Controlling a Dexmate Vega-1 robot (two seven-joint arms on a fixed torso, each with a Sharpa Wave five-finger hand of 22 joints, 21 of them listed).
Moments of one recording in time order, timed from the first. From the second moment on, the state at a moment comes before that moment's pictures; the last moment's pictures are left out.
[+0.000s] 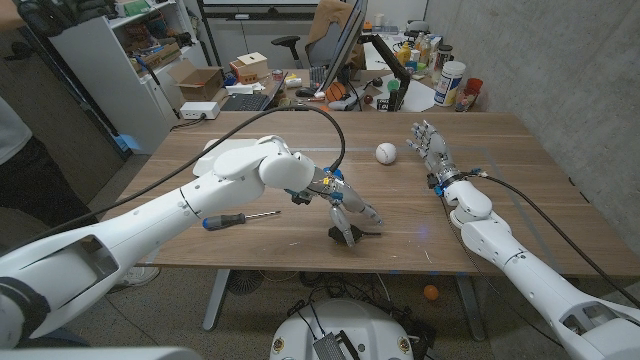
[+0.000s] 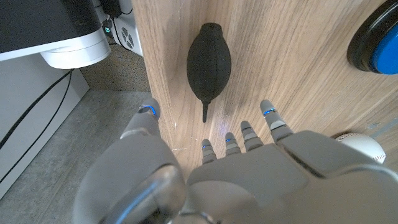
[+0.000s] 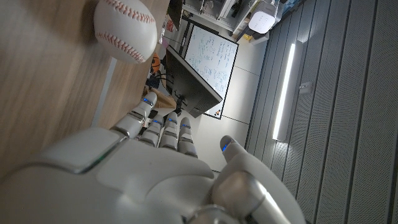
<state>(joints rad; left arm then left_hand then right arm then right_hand) 0.49 0.75 0.87 -2.03 0.62 -0.19 -0.95 0.54 -0.10 0.49 -0.16 0.24 -0.09 -0.22 0.21 0.19 -0.15 -0.04 0.22 0.21 -0.07 0.06 0.21 0.18 -0.06 0.21 0.48 0.18 -0.86 -0.50 -0.37 -1.30 0.61 0.35 -0.01 0.04 0.08 0.41 0.15 0.26 0.12 0.01 0.19 0.18 0.14 0.02 0.20 0.19 0.02 -0.04 0.19 0.18 0.26 -0.04 0.20 0.17</state>
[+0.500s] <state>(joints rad) 0.52 0.75 0.89 -2.08 0.72 -0.18 -0.97 0.56 -0.09 0.49 -0.16 0.24 -0.09 -0.22 0.21 0.19 -0.15 -0.04 0.22 0.21 -0.06 0.06 0.21 0.19 -0.03 0.21 0.48 0.18 -0.86 -0.49 -0.36 -1.28 0.63 0.37 0.01 0.04 0.08 0.41 0.15 0.26 0.12 0.01 0.19 0.18 0.14 0.02 0.20 0.19 0.02 -0.04 0.19 0.18 0.26 -0.04 0.20 0.17</state>
